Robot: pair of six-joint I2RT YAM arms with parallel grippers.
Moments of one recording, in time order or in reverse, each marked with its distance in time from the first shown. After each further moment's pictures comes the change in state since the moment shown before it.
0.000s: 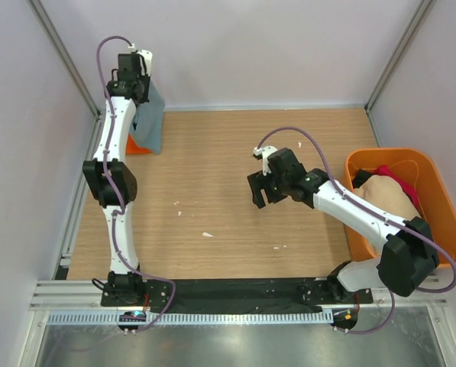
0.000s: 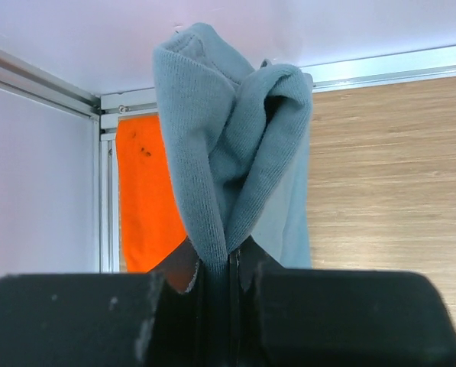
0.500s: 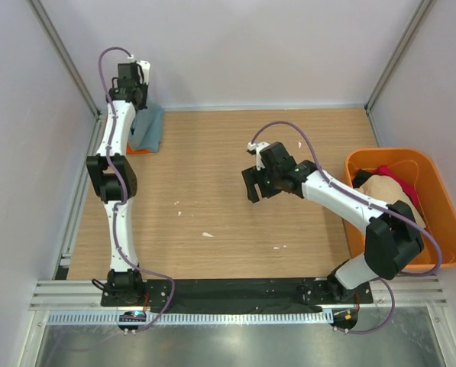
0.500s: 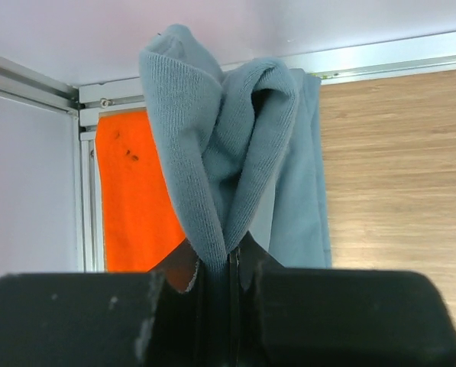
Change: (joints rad) left arm 0.047 0.120 0.009 0.064 0.044 0.013; right arm -0.012 0.125 0.082 -0.003 -0.011 0.018
